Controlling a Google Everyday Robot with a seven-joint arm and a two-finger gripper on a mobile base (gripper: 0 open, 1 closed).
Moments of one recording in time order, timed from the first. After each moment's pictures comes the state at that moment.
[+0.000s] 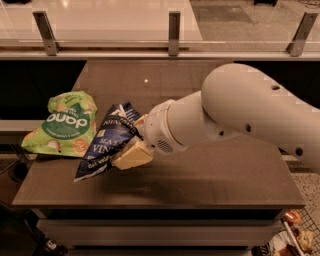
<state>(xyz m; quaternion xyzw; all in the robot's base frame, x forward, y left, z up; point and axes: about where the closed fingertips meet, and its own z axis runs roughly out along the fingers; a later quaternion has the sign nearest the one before) 0.455 0.067 0.873 -0.57 0.70 0.21 0.38</state>
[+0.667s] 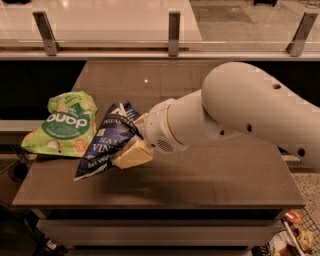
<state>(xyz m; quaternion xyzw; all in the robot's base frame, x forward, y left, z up) 0.453 0.069 0.877 -0.57 0.70 0.21 0.38</state>
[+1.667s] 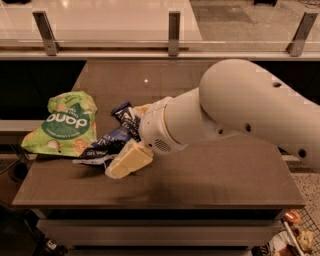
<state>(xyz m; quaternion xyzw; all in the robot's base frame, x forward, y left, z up) 0.449 0.072 0.883 -0.58 0.69 0.20 0.38</state>
